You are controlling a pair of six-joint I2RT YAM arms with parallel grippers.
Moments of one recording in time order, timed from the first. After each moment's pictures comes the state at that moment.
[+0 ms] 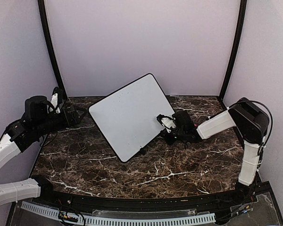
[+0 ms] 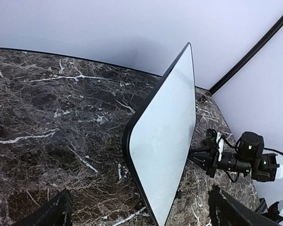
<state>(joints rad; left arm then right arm) -0.44 0.79 0.75 -0.35 0.07 -0.54 0.67 1.94 0.96 0.27 -0.06 -0.15</state>
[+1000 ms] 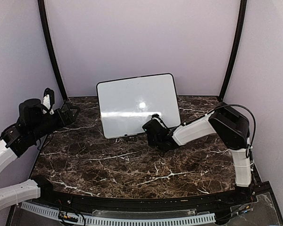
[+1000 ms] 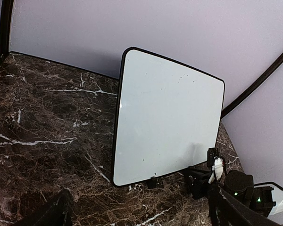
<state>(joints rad) -0.44 0.69 0.72 -0.36 -0.07 -0.59 0.93 2.13 1.24 0.07 0.65 0.50</state>
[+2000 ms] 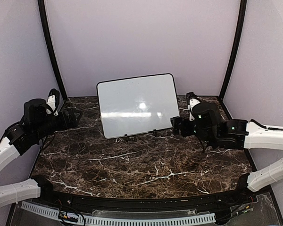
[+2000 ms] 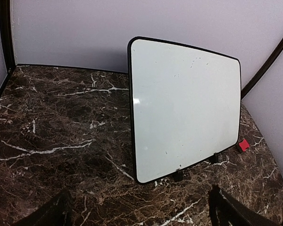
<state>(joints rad) -0.44 0.75 0.72 -0.37 -0.10 -0.43 1.02 1.22 0.87 -0.19 0.64 0.37</state>
